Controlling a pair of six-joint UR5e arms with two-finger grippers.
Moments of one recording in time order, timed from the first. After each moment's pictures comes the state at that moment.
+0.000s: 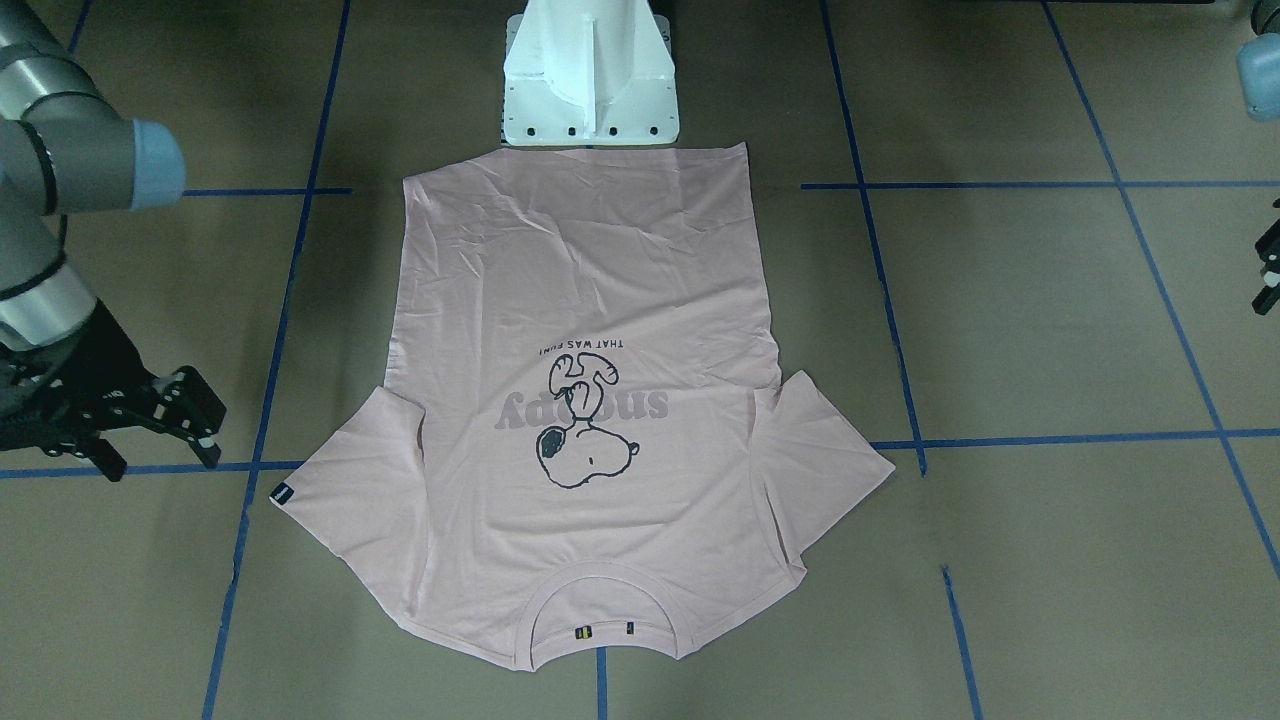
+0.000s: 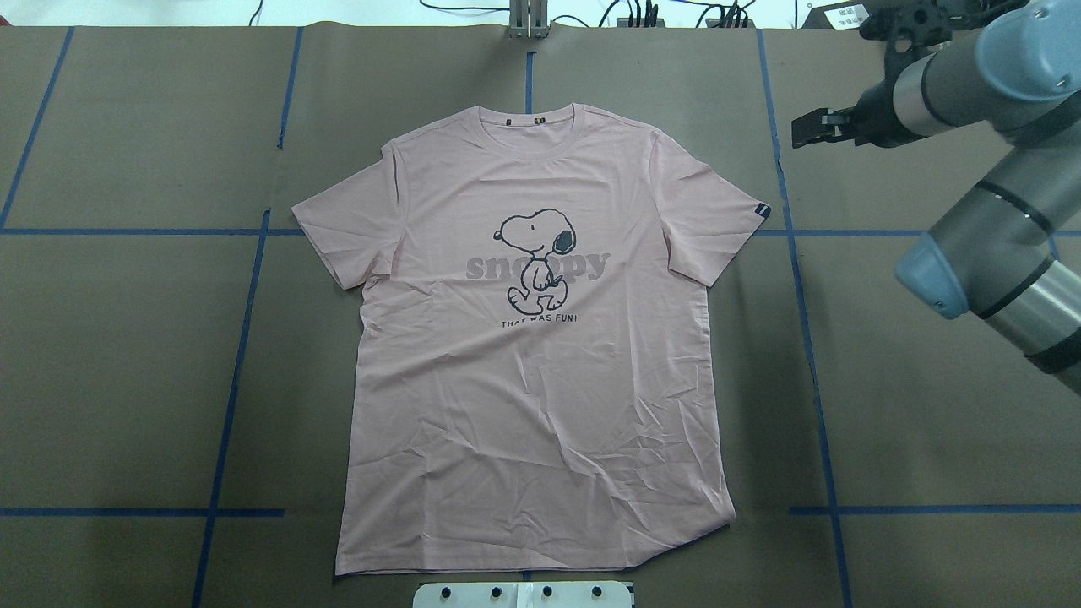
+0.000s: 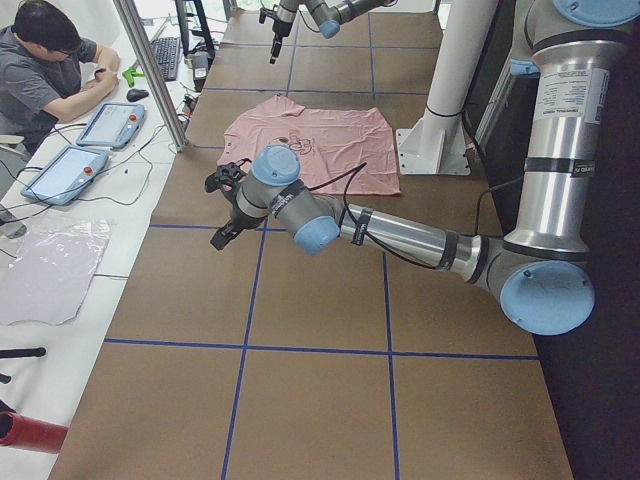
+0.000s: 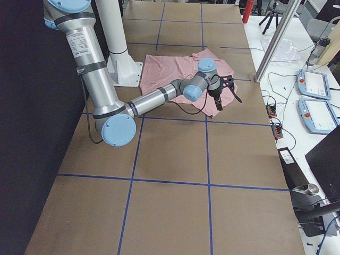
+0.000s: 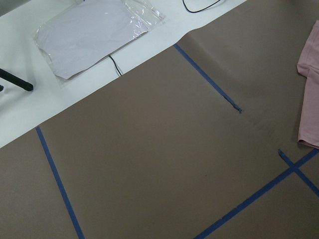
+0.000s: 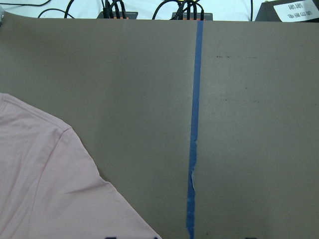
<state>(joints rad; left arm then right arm) -1.41 -1.63 -1.76 -2.17 -2.25 -0.09 0.95 -1.22 1.59 -1.05 1.89 0.91</state>
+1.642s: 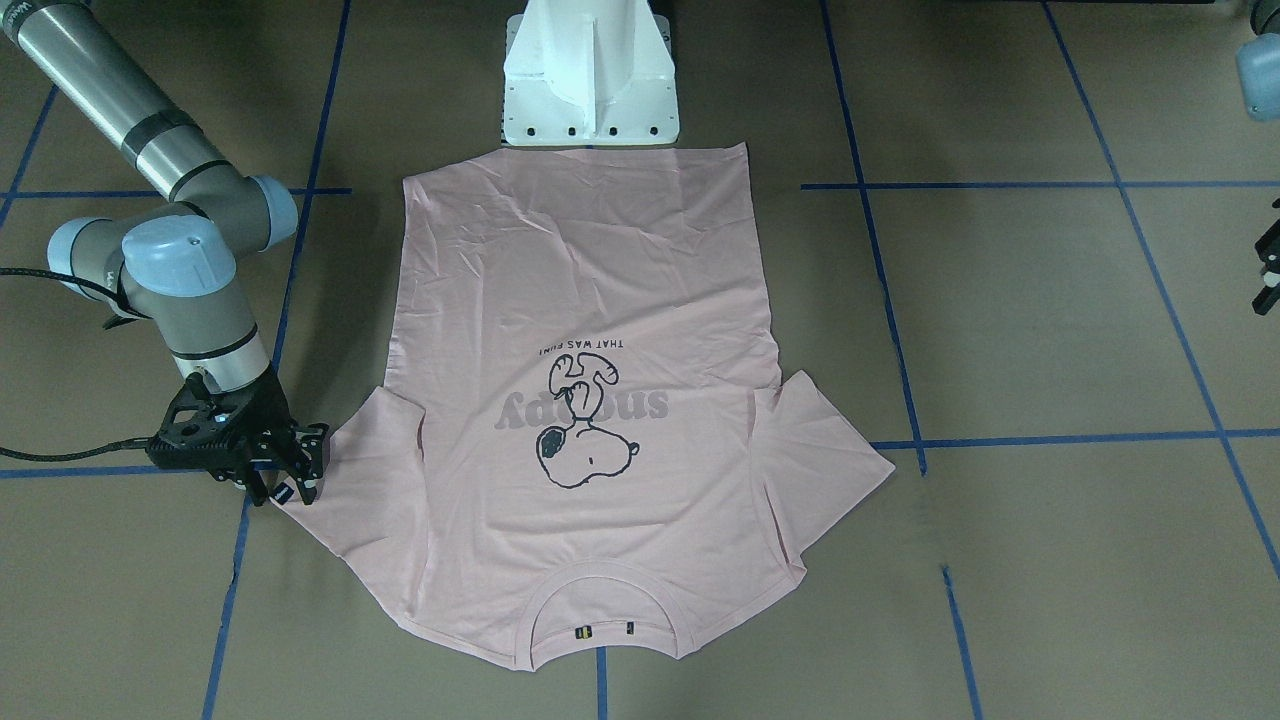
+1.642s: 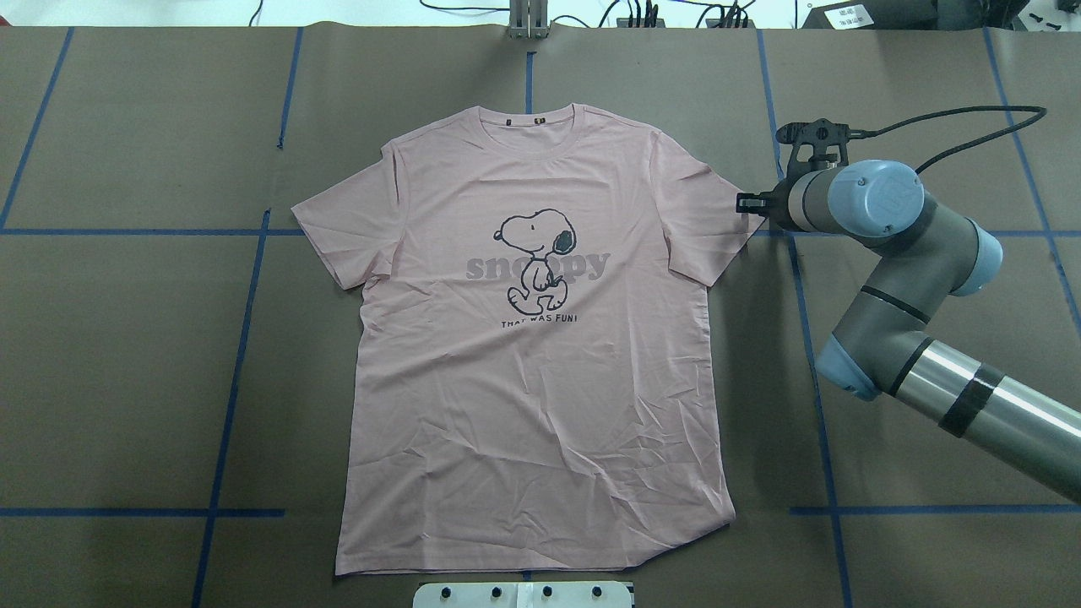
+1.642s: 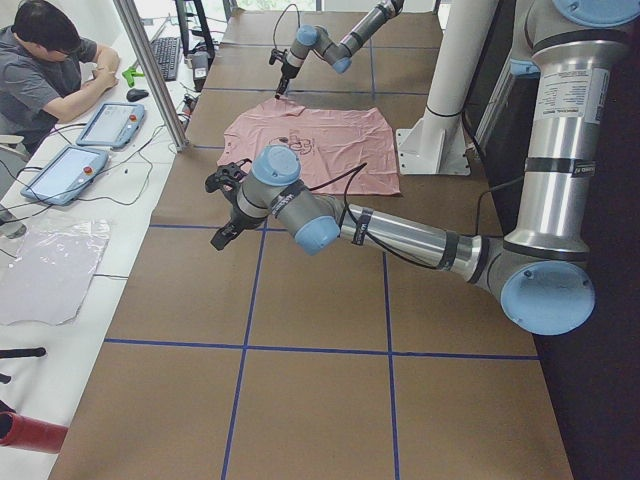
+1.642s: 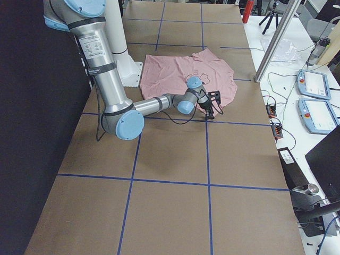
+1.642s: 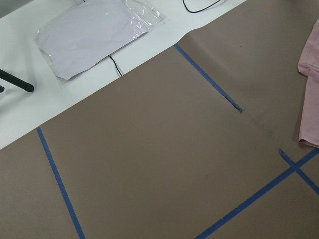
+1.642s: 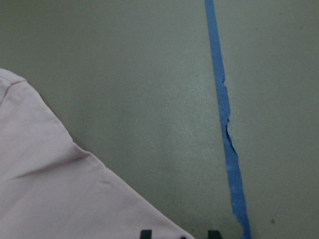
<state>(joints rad) -1.41 -1.63 -1.76 -2.17 -2.25 -0.08 0.76 -1.19 1.37 -0.86 1.64 1.09</state>
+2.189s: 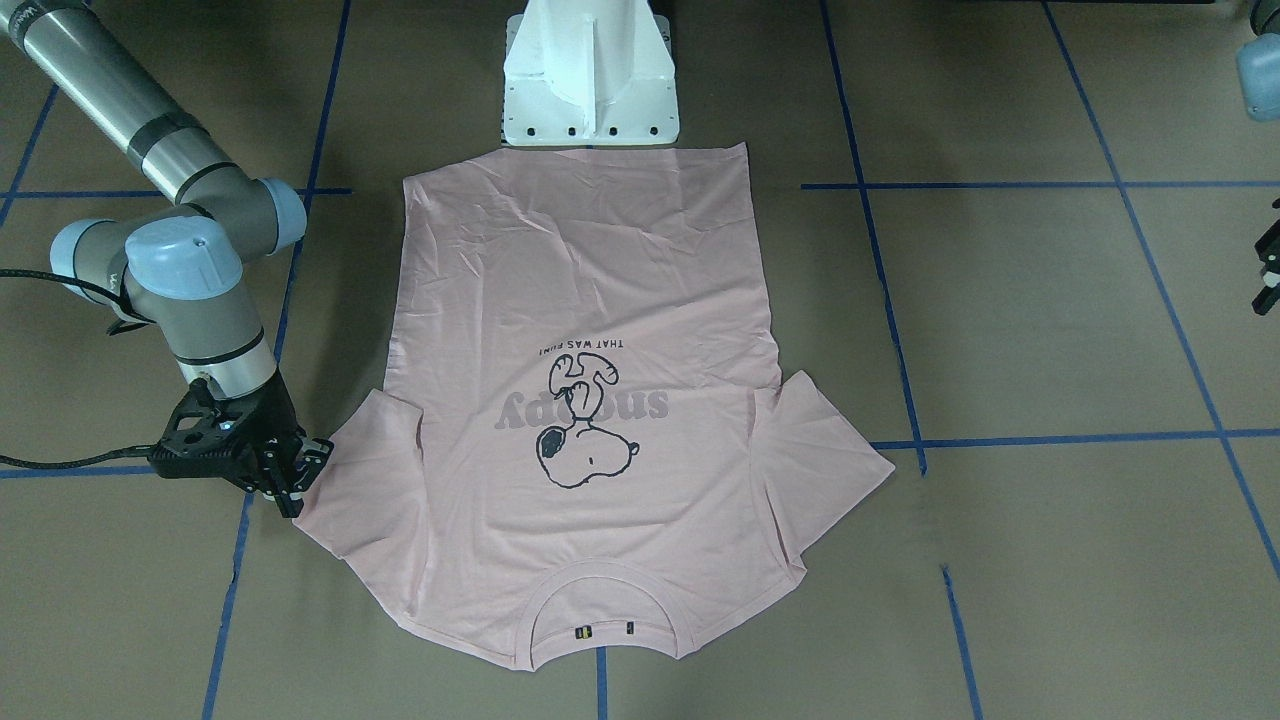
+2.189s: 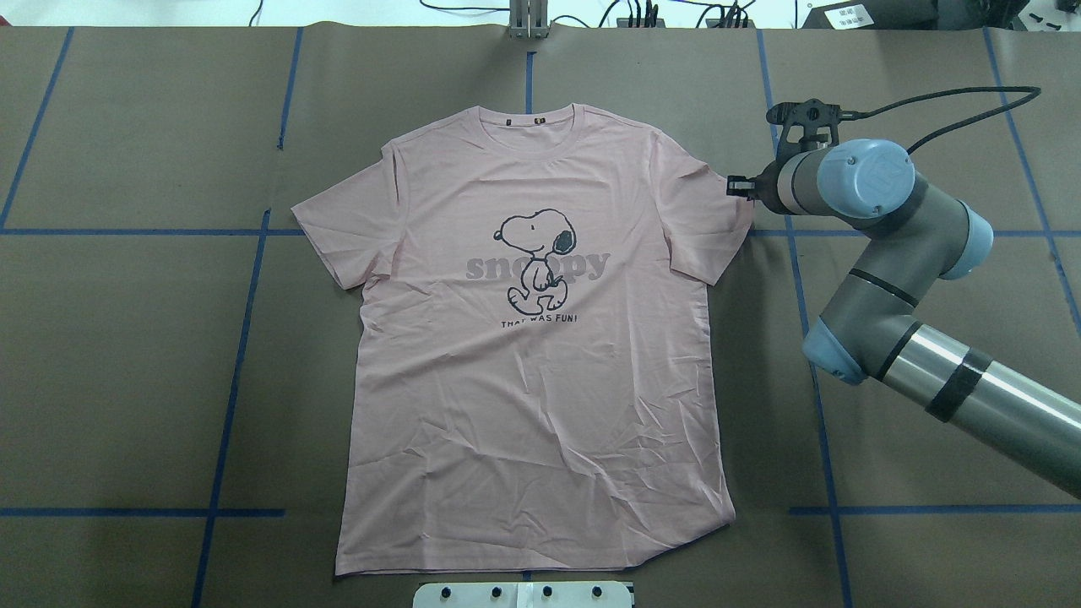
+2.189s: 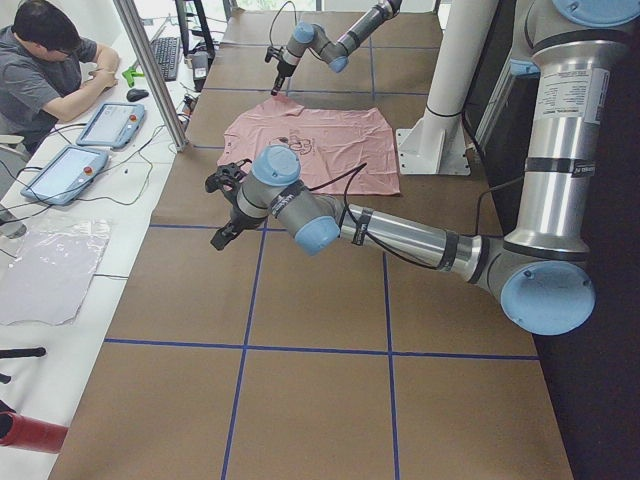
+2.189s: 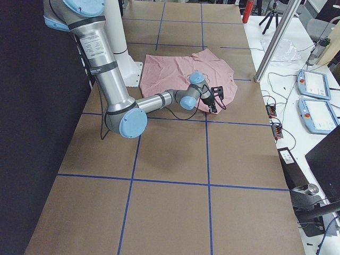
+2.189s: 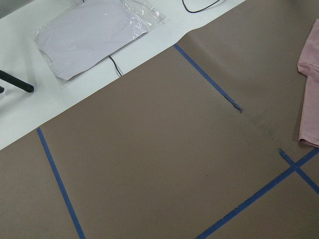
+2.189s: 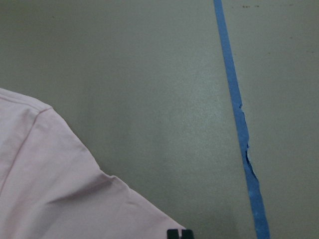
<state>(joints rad) -1.41 -1.63 -1.76 -2.17 -2.25 -0.08 0.78 -1.14 1.39 -0.92 1.64 1.10</state>
